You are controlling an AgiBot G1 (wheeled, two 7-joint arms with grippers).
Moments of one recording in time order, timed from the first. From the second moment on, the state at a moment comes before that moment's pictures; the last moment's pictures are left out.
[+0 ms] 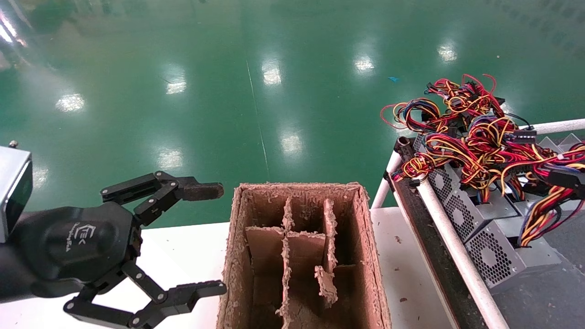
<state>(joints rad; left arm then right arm) -1.09 0.58 0.36 -1.27 0.67 1.46 -0.14 1.01 -0.06 -0.36 1.11 -0.58 -1.30 0.10</state>
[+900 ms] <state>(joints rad) -1.09 0.58 0.36 -1.26 0.67 1.46 -0.14 1.05 -0.19 -0.34 1.09 -0.59 -1.35 0.11</state>
